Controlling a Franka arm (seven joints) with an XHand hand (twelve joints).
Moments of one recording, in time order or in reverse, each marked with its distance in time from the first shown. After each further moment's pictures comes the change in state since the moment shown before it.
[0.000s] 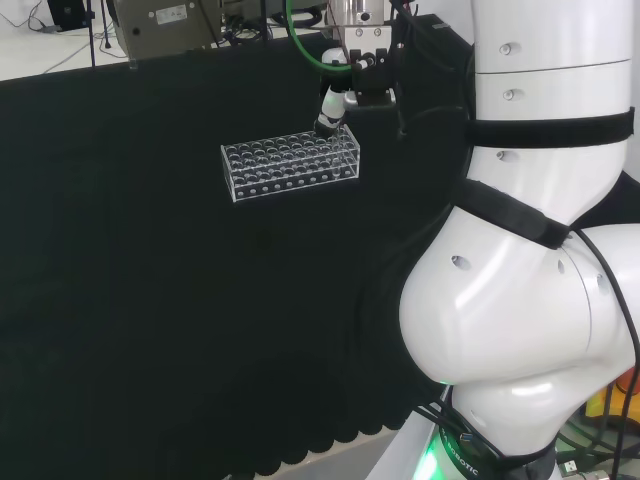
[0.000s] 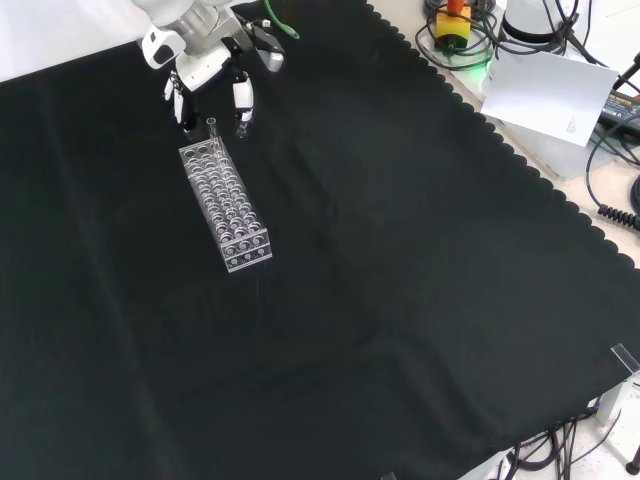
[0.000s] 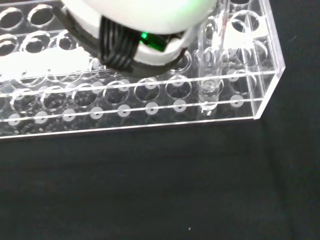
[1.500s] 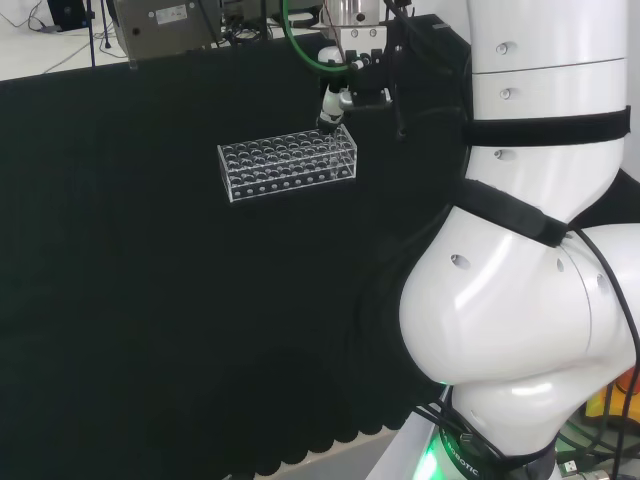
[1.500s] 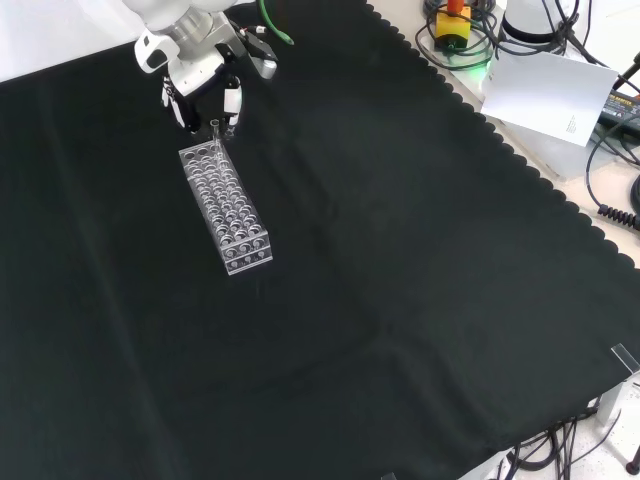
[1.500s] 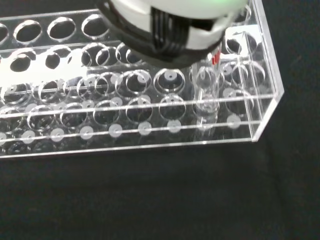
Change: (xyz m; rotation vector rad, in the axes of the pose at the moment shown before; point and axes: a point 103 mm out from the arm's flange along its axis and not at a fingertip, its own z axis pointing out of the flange) arm 0.004 0.015 -0.002 -0.038 -0.011 -0.005
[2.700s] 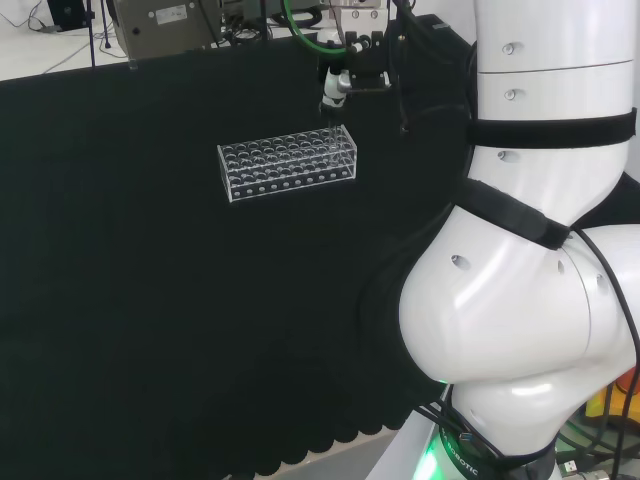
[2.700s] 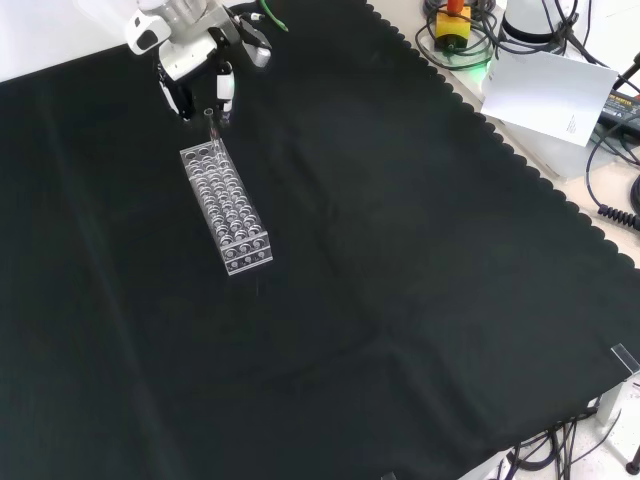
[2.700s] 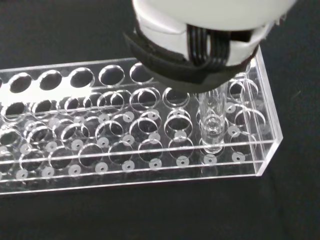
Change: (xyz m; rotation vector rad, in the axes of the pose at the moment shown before) arm 0.003 -0.003 -0.031 -0.037 0.034 -0.004
